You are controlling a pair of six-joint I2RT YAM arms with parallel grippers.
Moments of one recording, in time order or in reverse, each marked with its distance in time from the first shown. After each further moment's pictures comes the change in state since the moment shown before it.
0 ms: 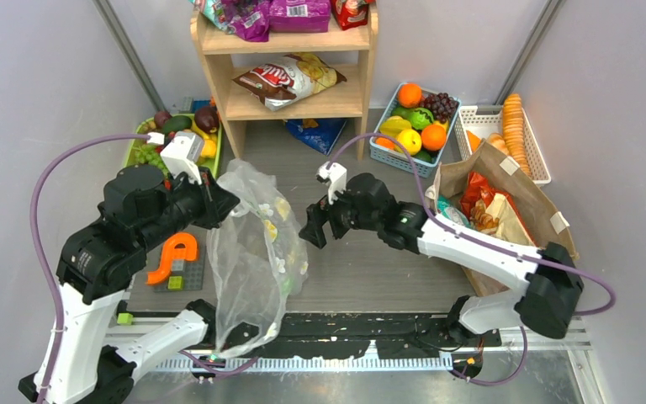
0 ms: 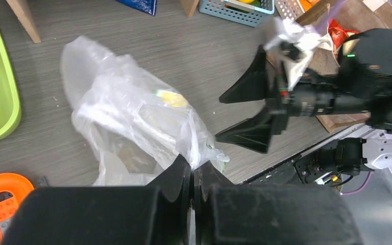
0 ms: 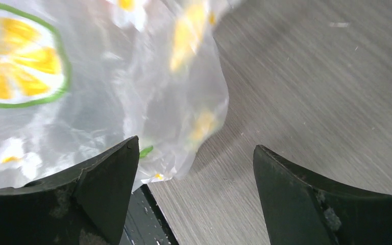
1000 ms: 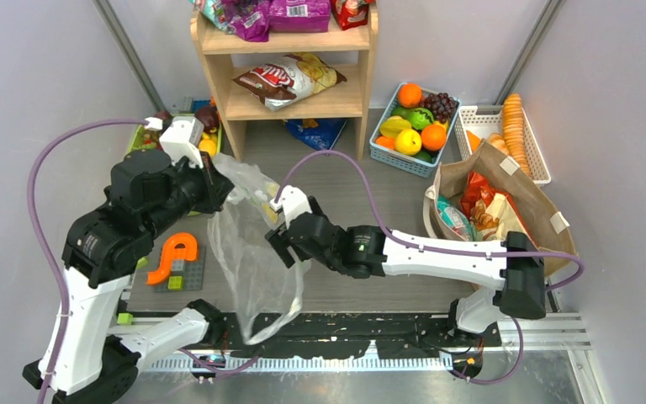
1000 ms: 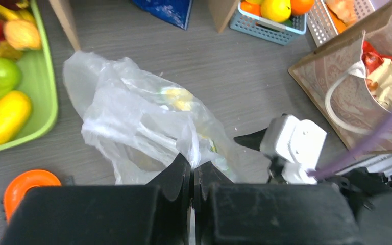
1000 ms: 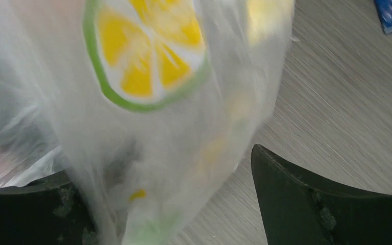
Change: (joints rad) left arm 0.002 0.067 0.053 0.005 -0.108 -0.004; right arm 0.386 0.156 0.268 -0.163 0.639 -0.008
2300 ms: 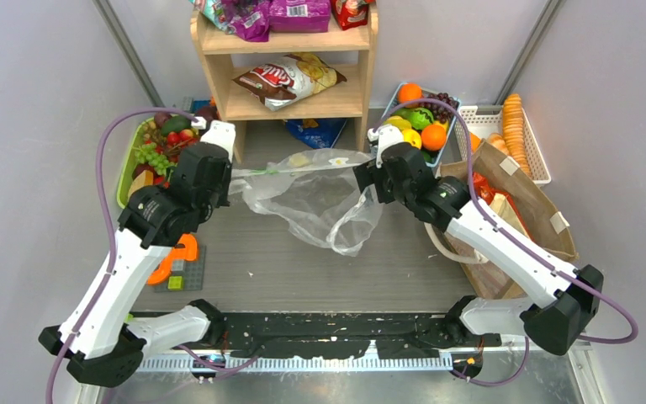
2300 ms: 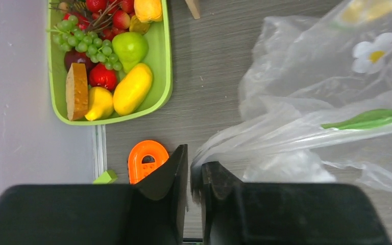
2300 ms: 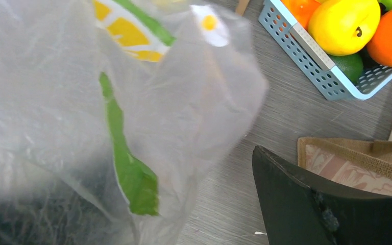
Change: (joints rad) left arm -0.035 0.117 -0.112 -0.044 -0.443 0.228; right arm -0.605 -0.256 -0.074 -0.282 -0.141 -0.123
